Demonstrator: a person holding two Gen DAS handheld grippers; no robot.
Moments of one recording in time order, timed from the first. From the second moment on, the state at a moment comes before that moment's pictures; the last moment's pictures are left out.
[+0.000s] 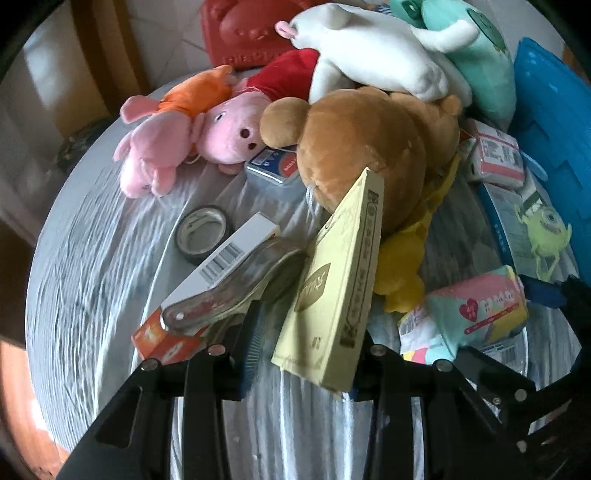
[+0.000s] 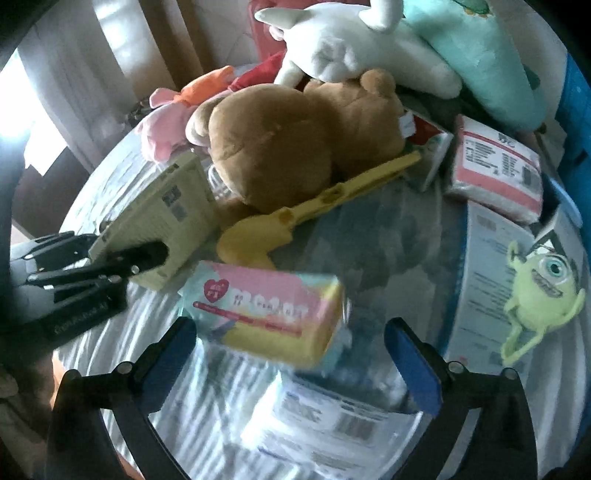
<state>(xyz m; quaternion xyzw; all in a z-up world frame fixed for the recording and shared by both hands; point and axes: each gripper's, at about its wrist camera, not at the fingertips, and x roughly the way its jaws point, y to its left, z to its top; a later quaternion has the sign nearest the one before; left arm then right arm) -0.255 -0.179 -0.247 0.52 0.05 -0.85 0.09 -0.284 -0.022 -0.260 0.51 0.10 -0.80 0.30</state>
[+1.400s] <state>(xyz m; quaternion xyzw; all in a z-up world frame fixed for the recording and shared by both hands) -0.247 -0.127 -0.095 0.38 0.01 -0.92 -0.05 -0.264 0.022 -0.108 0.37 0.06 -0.91 0.17</state>
